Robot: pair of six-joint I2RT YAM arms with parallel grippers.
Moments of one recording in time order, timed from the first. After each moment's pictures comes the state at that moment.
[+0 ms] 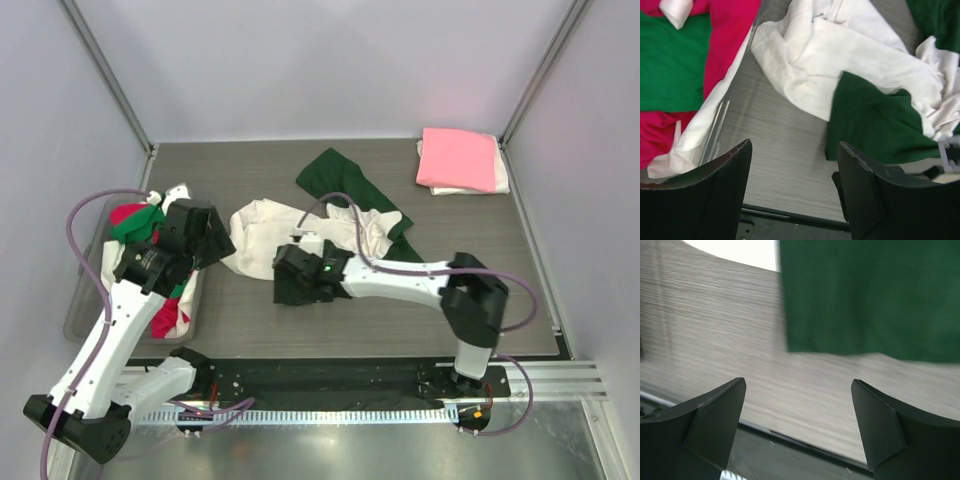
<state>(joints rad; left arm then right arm) -0.40 0.98 1.19 -1.01 -0.34 -0.70 1.11 1.73 1.24 -0.53 0.25 1.00</state>
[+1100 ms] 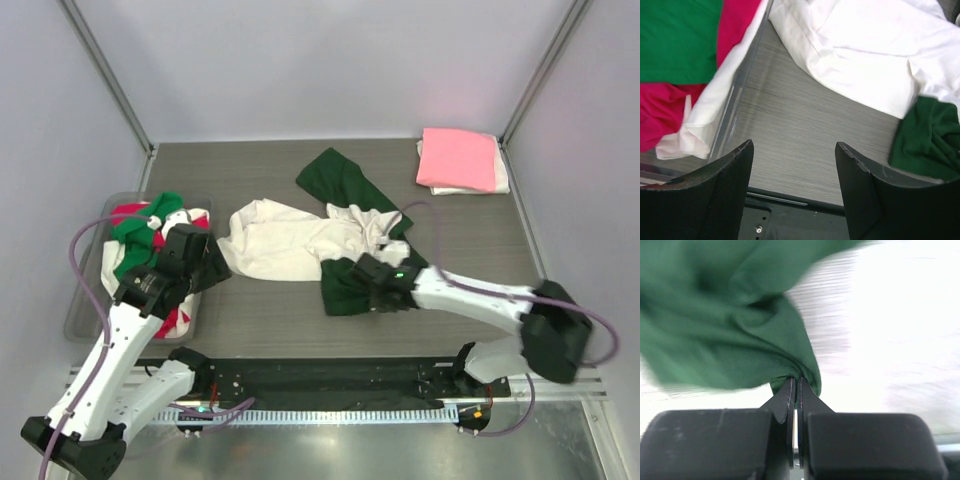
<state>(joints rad) -0.40 0.82 0.98 -1.04 -0.33 -0.70 0.98 1.47 0.89 -0.75 0.42 0.99</state>
